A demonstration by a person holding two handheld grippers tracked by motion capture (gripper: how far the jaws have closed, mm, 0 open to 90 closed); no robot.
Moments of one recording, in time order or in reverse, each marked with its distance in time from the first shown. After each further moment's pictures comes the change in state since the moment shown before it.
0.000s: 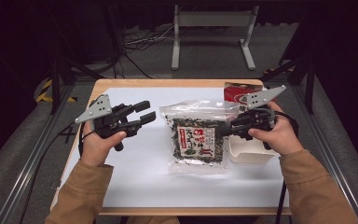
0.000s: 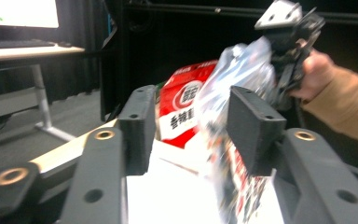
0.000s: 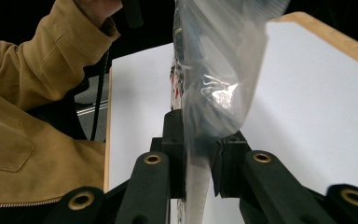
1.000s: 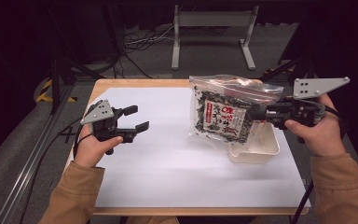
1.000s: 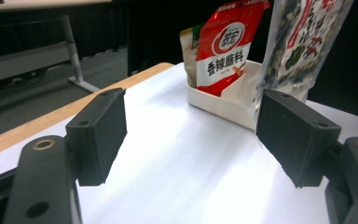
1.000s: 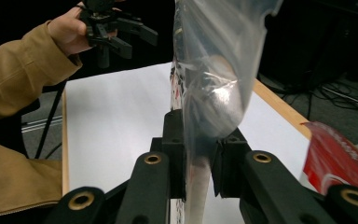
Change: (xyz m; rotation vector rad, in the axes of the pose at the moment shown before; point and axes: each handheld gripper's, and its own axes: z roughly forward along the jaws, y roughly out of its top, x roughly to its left) left arm 0.018 -0.027 -0.008 0.169 0.116 -0.011; right arm 0.031 0.018 -0.086 -0.101 -0.263 -0.090
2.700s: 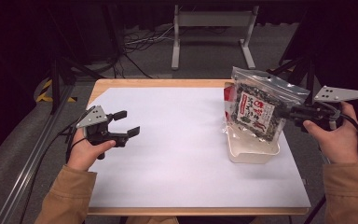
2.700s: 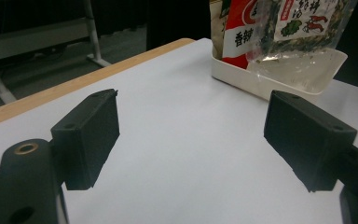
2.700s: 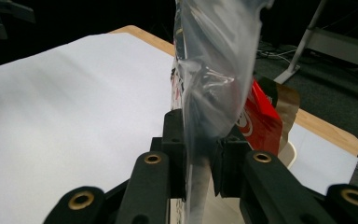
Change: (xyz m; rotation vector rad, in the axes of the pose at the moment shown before) left arm 0.014 -0.024 -0.013 0.066 0.072 -0.021; right arm -0.028 -0.057 -0.038 0.070 -0.347 0.181
